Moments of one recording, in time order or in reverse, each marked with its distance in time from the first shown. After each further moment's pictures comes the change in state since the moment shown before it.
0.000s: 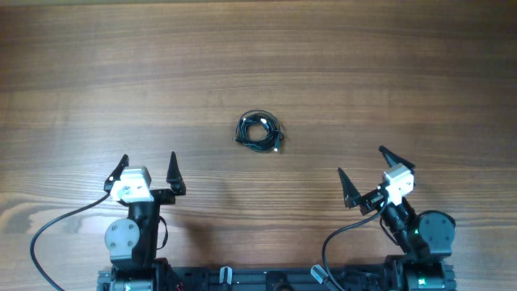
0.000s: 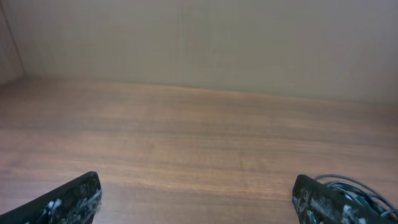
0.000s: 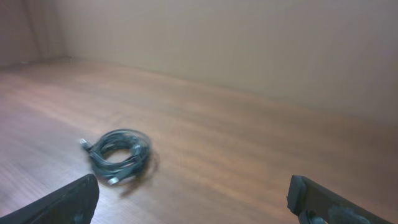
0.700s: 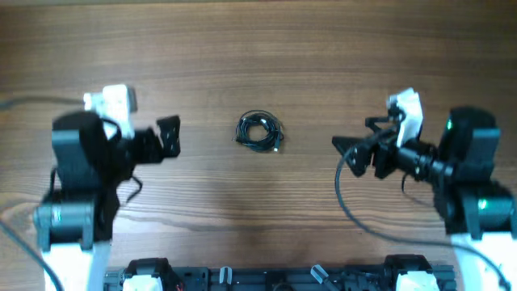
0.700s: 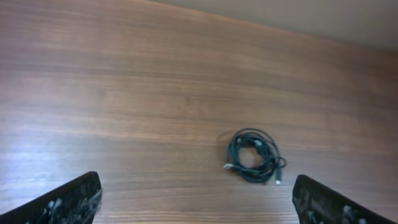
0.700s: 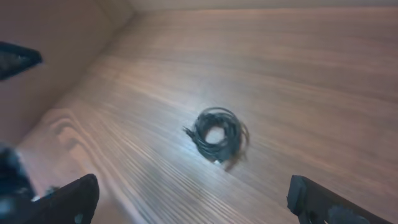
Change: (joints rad) left arm -0.039 0.931 1.081 -0.763 0.178 -0.069; right arm 0.001 0.878 0.958 -0.675 -0.259 0.052
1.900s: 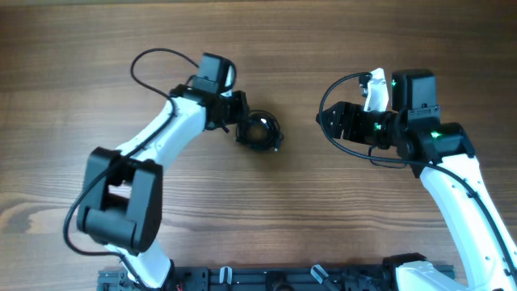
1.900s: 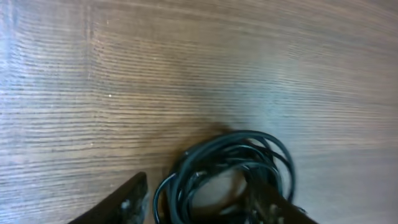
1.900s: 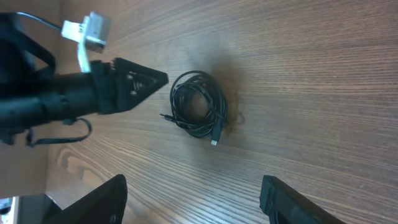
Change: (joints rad) left arm -0.366 0.925 0.128 0.348 -0.043 -0.331; right arm 0.144 0.345 0.048 0.043 0.195 0.412
